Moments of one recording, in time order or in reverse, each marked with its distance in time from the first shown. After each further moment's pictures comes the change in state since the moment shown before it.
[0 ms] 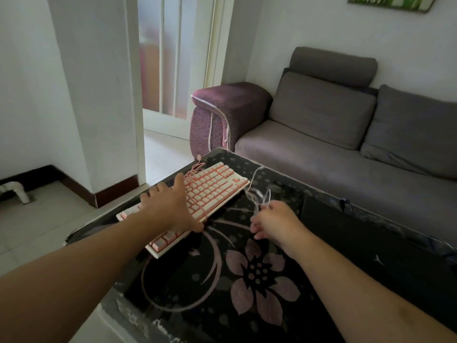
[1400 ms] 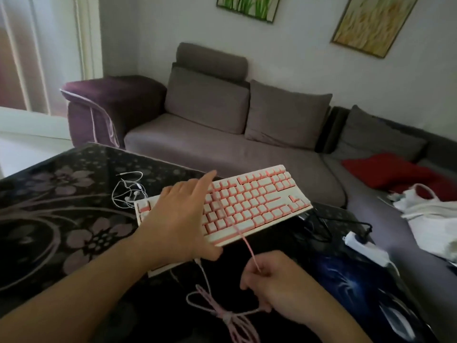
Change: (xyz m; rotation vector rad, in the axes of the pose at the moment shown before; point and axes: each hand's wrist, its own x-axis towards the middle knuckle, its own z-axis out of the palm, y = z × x) left_hand -0.237 0.276 0.016 -0.173 0.212 0.894; right_hand -0.248 0.192 -0.268 -0.212 -0.055 -0.080
